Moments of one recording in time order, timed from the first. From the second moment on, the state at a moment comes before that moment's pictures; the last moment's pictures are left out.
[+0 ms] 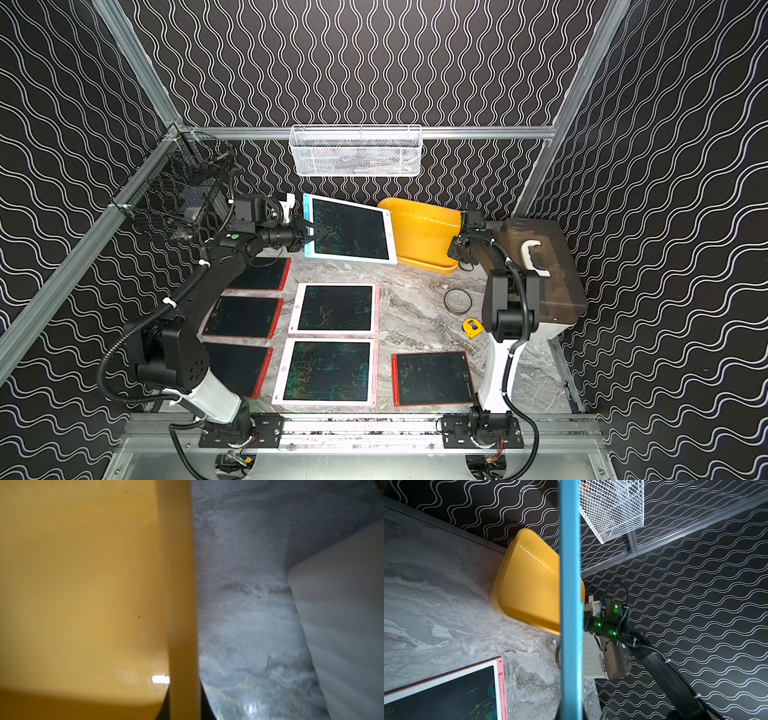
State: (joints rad) left arm -0.07 1.64 1.49 -0.36 0.86 -0.72; right arm 0.00 2.14 1.74 -0.63 0.06 0.34
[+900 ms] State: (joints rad) left arm -0.07 1.66 1.46 -0.45 0.86 -0.65; right arm -0.04 2.24 2.01 -0.68 0.02 0.27
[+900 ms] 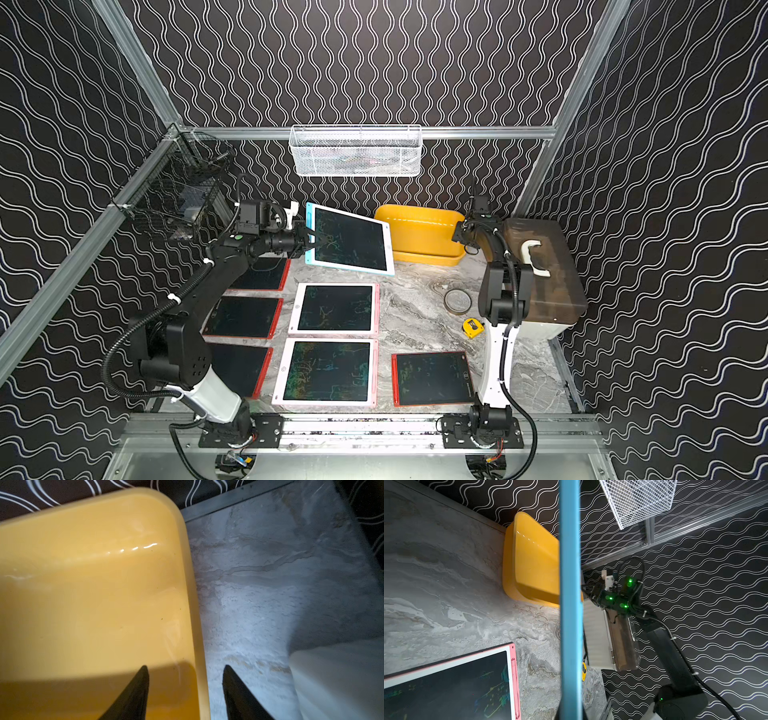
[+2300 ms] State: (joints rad) left arm 0.08 1.82 1.56 -0.68 0.67 -0.39; right arm 0.22 2.10 1.58 -0.44 -0.21 0.66
